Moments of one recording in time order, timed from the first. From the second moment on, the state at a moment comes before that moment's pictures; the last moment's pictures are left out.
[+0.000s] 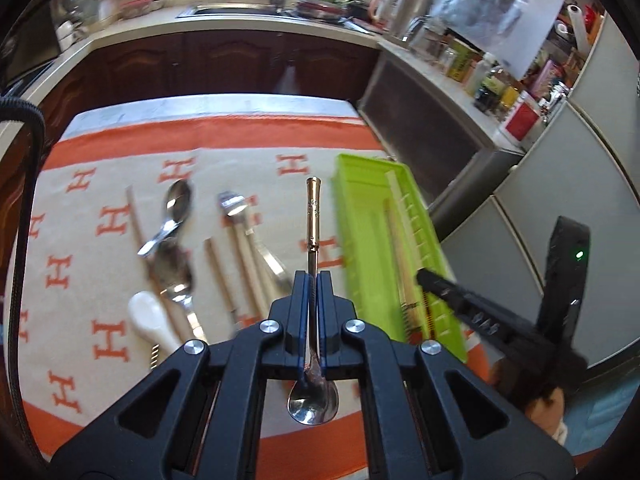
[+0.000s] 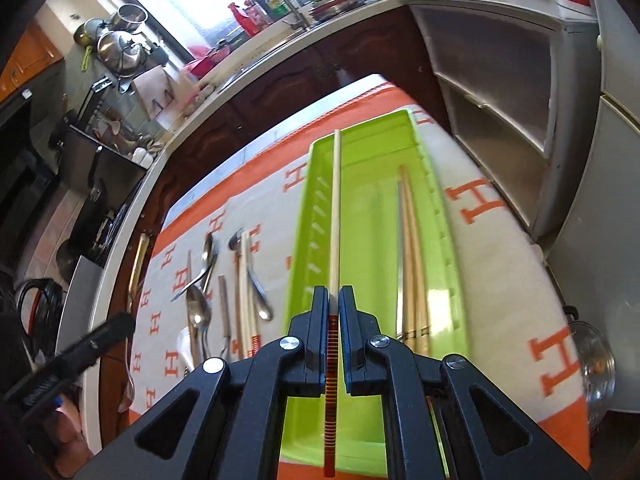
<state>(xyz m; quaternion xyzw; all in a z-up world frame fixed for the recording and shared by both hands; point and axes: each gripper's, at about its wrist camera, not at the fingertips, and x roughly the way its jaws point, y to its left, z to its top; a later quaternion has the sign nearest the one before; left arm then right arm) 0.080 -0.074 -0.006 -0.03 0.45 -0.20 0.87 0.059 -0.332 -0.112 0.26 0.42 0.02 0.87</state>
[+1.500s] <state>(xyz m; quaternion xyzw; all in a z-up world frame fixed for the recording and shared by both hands) 0.084 -0.015 -0.061 0.03 0.47 -0.04 0.88 0.091 -0.273 -0.122 0.19 0.45 0.06 0.87</state>
